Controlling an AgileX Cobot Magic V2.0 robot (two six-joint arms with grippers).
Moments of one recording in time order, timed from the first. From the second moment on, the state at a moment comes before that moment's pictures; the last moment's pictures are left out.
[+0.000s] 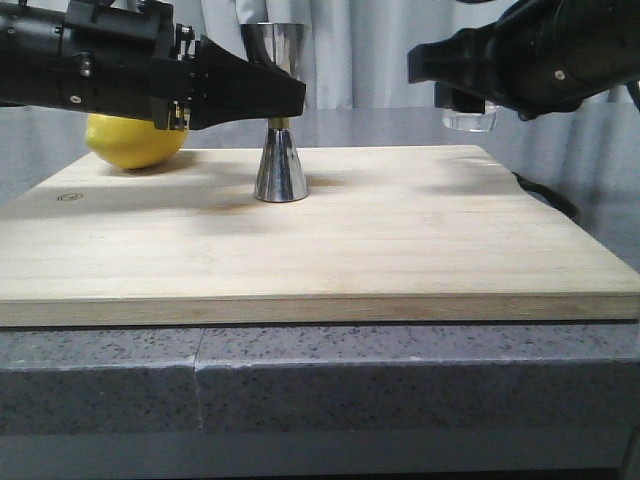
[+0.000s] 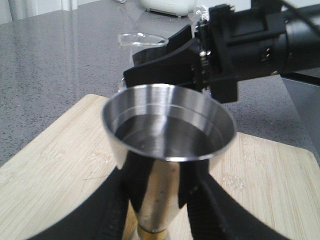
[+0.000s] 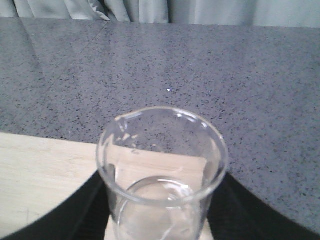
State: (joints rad) left arm -0.27 1.85 -1.07 -1.77 1.15 2.14; right arm 0.43 1.56 -0.78 0.66 -0.51 -0.51
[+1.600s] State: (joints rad) left arm -0.27 1.85 -1.07 -1.77 1.16 2.14; right arm 0.44 1.53 -0.75 0.49 -0.40 -0.37
